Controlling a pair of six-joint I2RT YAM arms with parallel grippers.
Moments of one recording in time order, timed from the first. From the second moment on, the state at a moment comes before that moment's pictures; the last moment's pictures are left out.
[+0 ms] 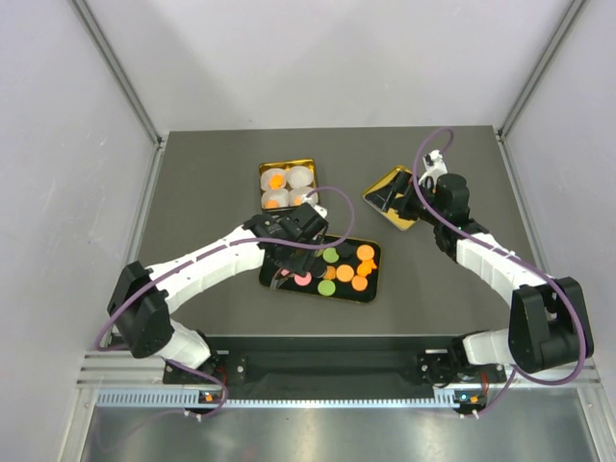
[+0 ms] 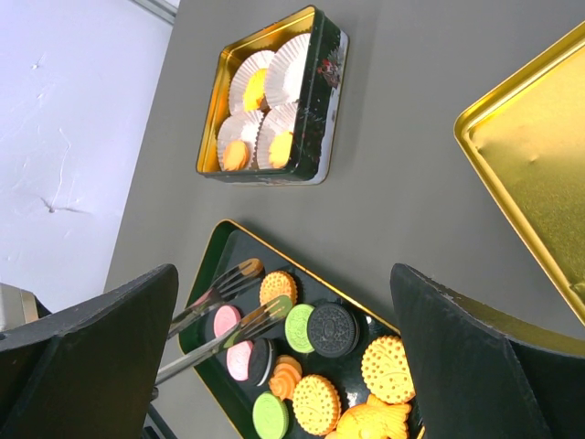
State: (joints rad) left arm -0.87 1.49 1.20 -0.86 -0.25 -0.35; right arm 0.24 1.33 0.76 0.26 -0.41 0.66
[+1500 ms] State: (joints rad) left arm -0.87 1.40 1.30 -0.92 -0.27 -0.29; right arm 0.24 1.33 0.76 0.26 -0.41 0.66
